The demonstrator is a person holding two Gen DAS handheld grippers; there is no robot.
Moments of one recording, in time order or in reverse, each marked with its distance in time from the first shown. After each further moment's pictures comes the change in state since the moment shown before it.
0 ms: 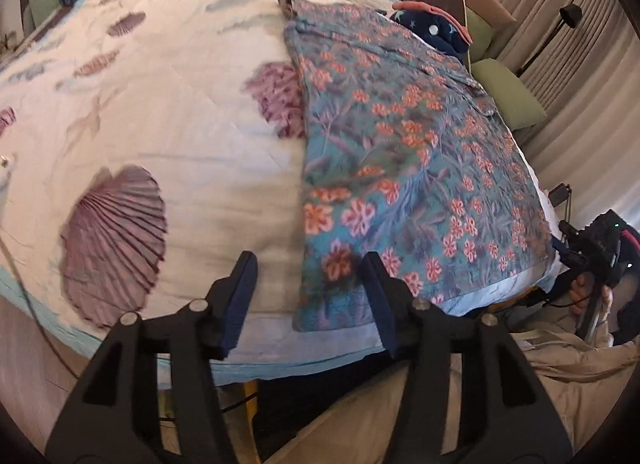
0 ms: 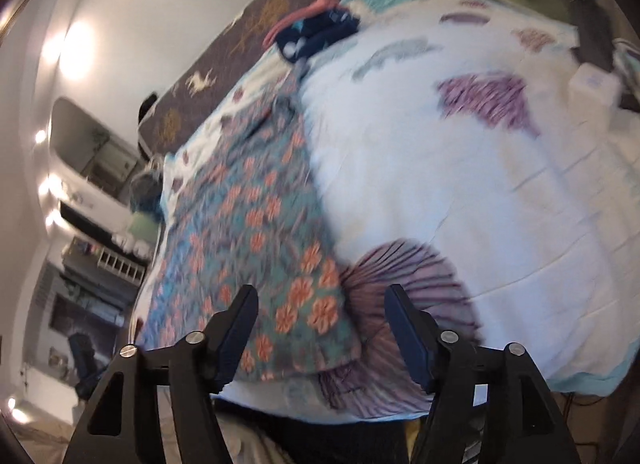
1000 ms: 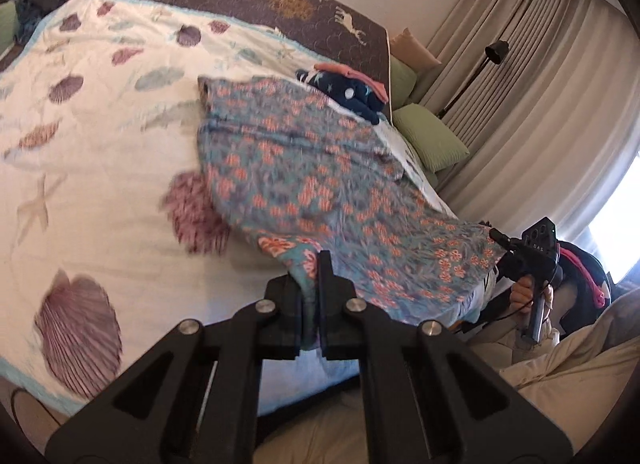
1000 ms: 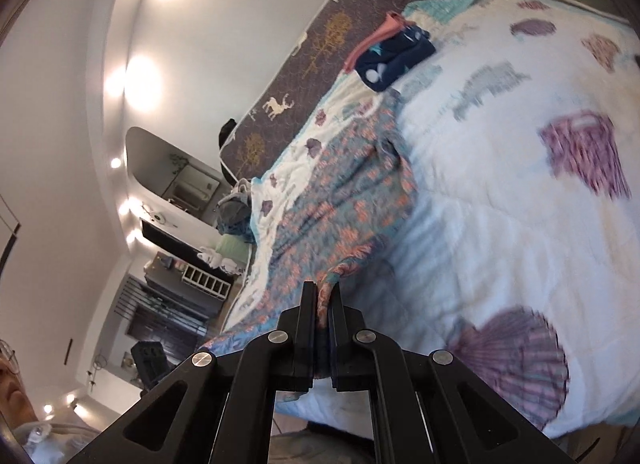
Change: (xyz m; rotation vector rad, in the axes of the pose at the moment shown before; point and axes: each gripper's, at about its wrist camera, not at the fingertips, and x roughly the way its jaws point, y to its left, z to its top) left arm -0.066 -0.028 0.053 0.075 -0.197 -0.260; right arm -0.025 0.031 0.043 0.037 -0.080 0.335
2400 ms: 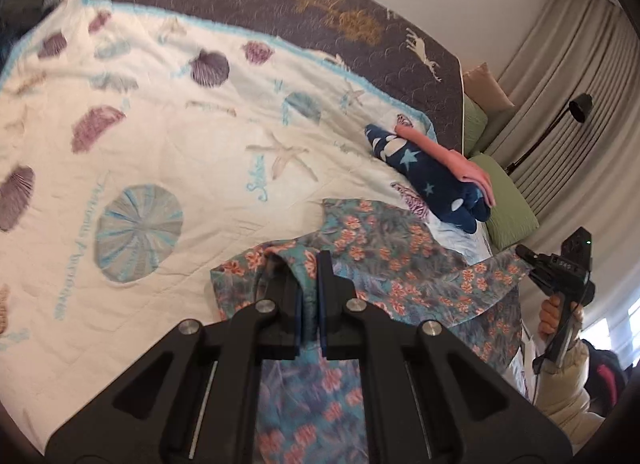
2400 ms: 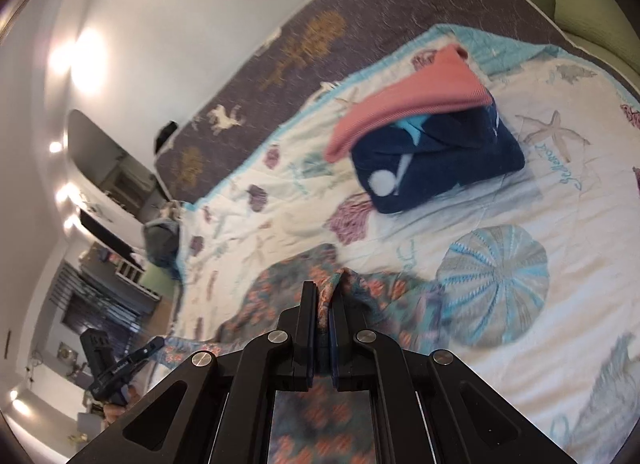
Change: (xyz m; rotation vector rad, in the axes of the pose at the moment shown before) left arm 0.225 0.118 0.264 -0.100 -0.006 0.122; right arm 0.266 -0.014 0.285 -0.113 0.031 -0.251
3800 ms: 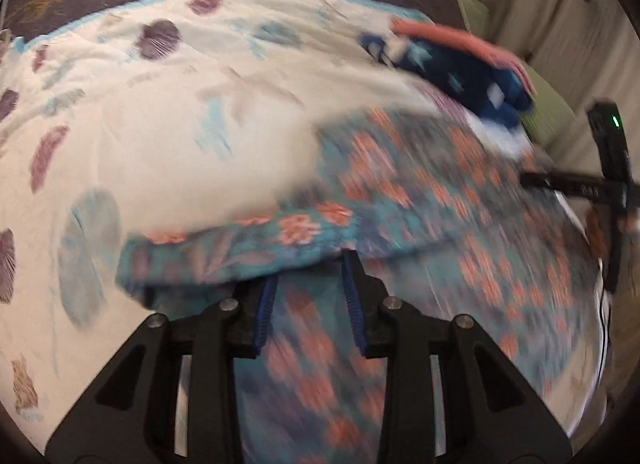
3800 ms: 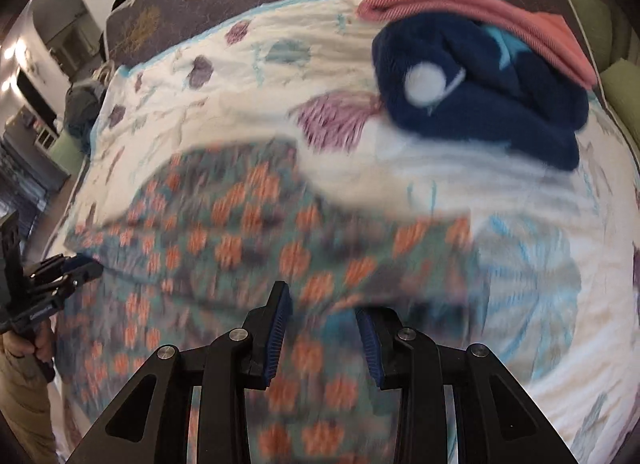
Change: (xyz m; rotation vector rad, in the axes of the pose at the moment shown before) left arm 0.102 -0.039 0.000 0.292 0.189 0.154; right arm 0.122 0.032 -0.018 -0.319 0.295 -0.349
